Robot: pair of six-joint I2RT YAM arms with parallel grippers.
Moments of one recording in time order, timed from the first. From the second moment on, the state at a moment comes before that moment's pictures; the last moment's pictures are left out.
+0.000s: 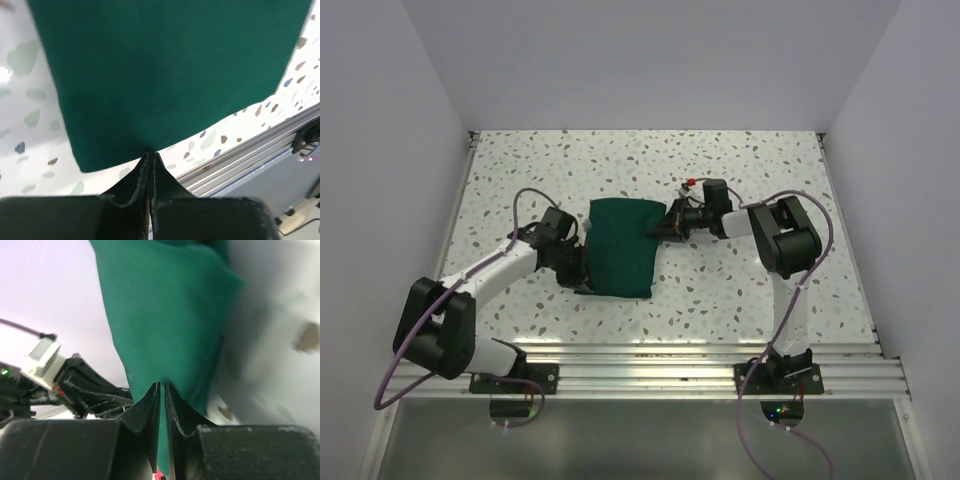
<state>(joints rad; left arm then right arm) -0.40 1.39 0.83 -0.62 0.37 -0.43 0.31 2.19 1.16 0.37 -0.98 0.99</state>
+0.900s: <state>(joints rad) -0.34 1.58 0.75 -0.61 0.46 -0.47 0.47 1.82 0.95 -0.41 -0.62 0.46</state>
